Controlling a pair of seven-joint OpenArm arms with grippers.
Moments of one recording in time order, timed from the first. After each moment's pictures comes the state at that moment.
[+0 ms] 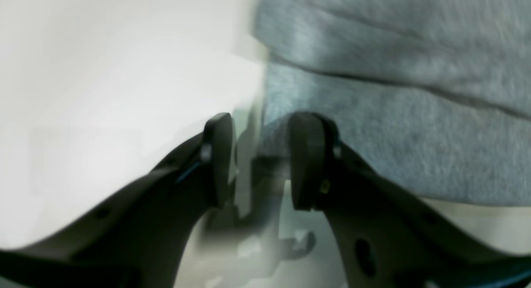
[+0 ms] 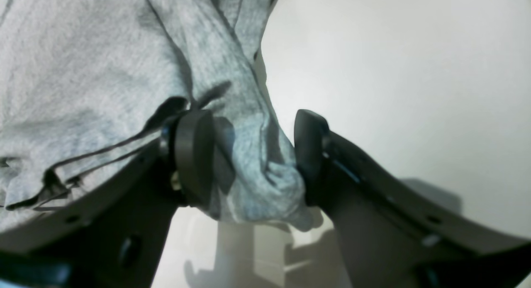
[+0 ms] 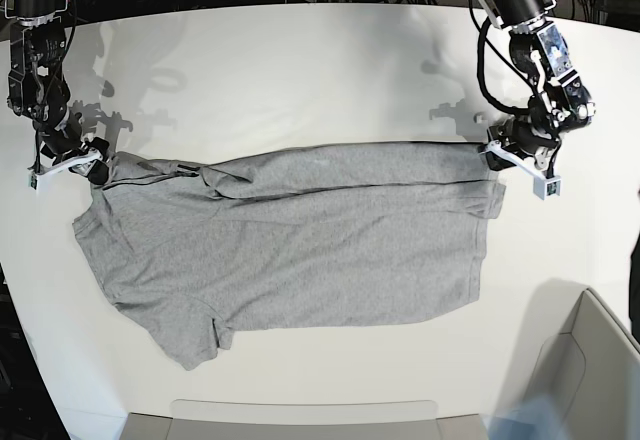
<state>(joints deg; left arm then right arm) -1.5 -7.6 -30.6 82.2 -18.1 -17.1 58.2 -4.5 35.3 3.9 70.5 54.0 4.7 -27.9</state>
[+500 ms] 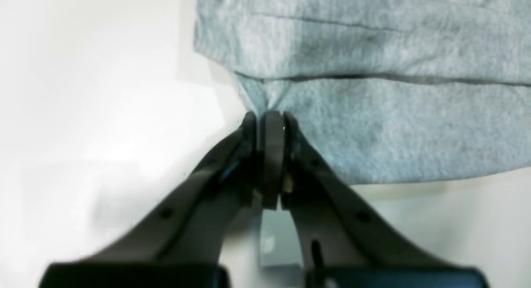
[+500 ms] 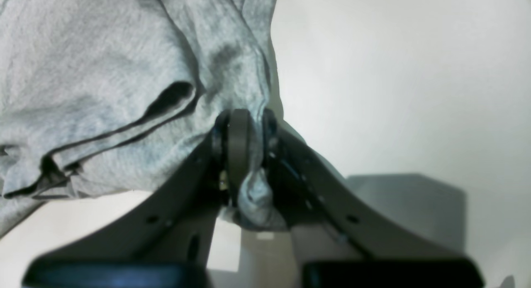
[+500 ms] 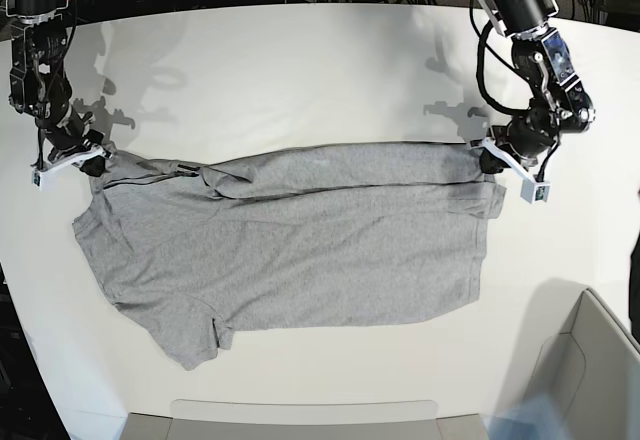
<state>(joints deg) -2.3 -7.5 -30.7 76.5 -19.7 -28.6 55.6 -5.3 35.3 4.0 70.6 54.3 4.7 -28.5</state>
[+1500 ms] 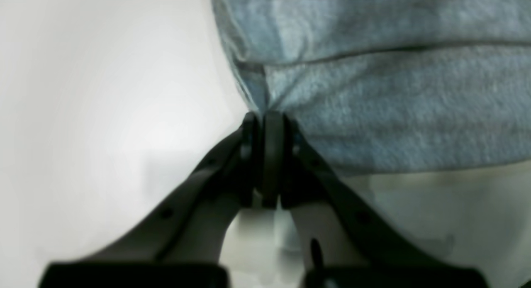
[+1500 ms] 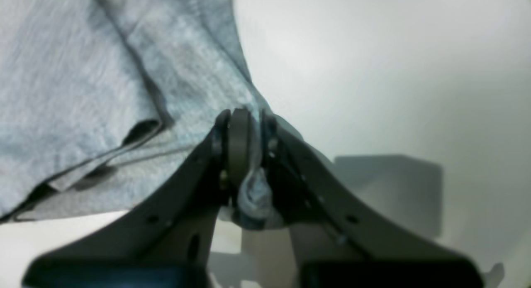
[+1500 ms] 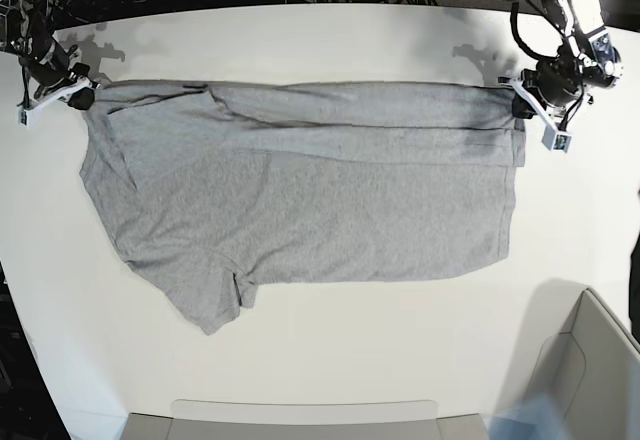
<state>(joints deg) 17.4 -16.7 -30.9 87.4 -21.3 -32.3 56.7 -28.7 36.3 17.4 85.2 54.8 5.7 -34.8</state>
